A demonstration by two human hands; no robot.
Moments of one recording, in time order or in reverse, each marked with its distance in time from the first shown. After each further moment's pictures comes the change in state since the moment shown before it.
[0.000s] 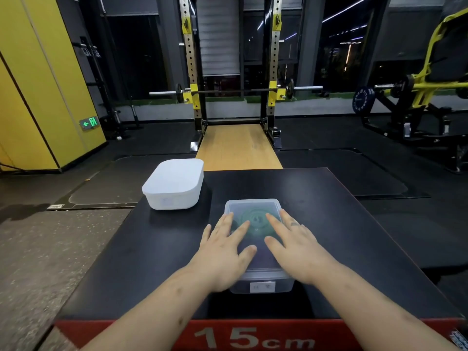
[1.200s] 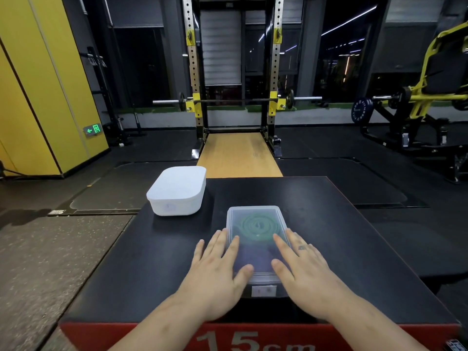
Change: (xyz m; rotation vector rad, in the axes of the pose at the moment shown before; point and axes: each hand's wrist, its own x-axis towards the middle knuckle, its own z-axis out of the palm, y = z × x) left_hand -0.039 -0.005 0.008 0.082 0.058 -0.008; right_hand -0.046 -0.001 0.005 -0.136 -0.008 -0.032
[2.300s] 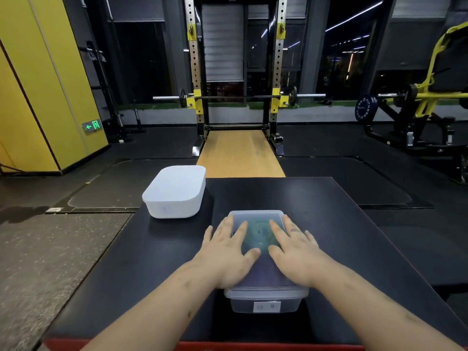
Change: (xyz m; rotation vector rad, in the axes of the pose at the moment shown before) left_hand 0.075 -0.003 -0.013 -0.014 -0.104 -0.020; right_hand 0.079 0.003 -0.011 -0.009 -0.087 0.062
